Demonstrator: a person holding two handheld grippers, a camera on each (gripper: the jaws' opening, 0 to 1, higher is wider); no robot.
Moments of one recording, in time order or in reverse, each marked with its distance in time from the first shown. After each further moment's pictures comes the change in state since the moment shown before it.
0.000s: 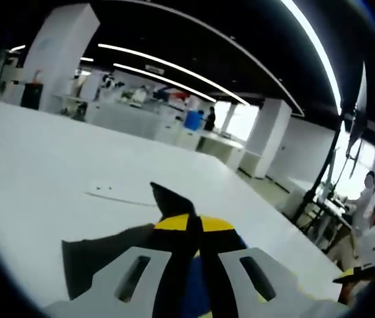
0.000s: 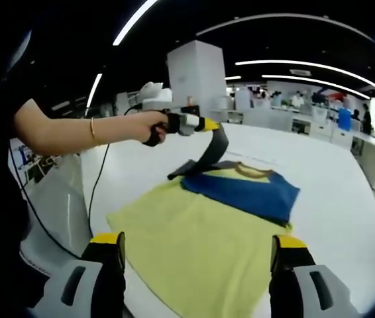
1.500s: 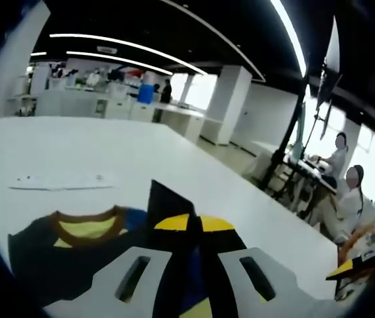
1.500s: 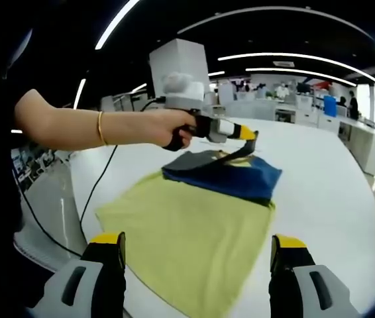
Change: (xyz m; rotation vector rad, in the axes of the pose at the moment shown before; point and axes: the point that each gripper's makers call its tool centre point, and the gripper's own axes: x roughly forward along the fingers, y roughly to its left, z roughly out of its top) left arm 0.084 -0.124 -0.088 0.140 0.204 -0.248; right arm -0.012 -0.031 -0.031 0.082 0.018 -0.065
